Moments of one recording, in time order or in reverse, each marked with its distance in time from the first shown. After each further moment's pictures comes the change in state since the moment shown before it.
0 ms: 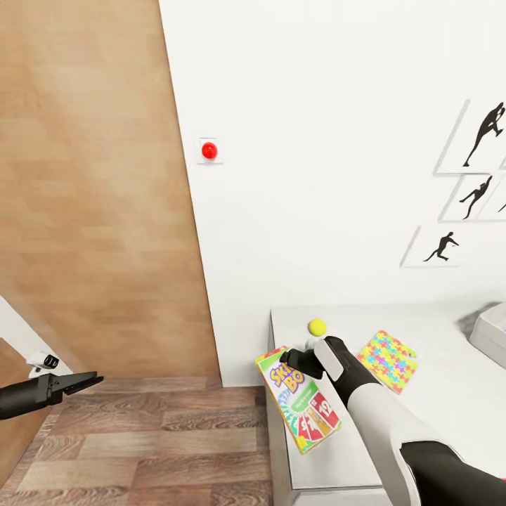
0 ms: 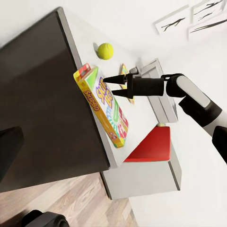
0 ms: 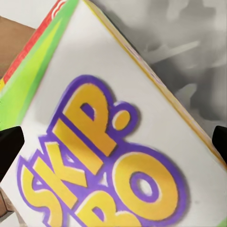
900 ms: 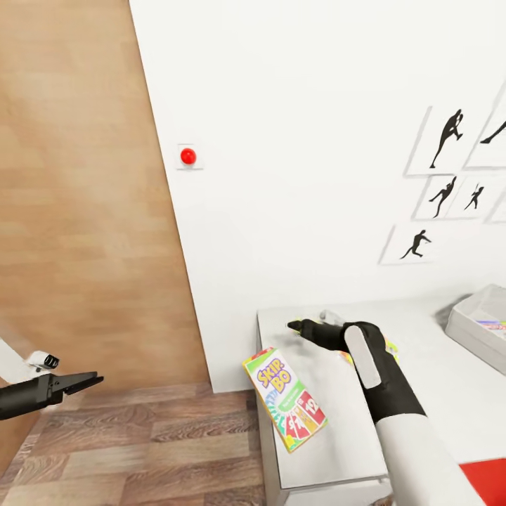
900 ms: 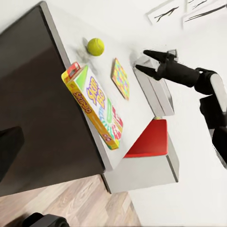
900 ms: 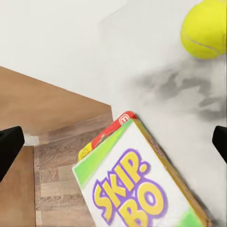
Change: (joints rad) left arm 0.000 -0.001 0.000 0.000 -0.001 -0.003 0.000; right arm 0.187 -0.054 -0.055 -0.660 -0.043 0.204 0.108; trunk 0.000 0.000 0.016
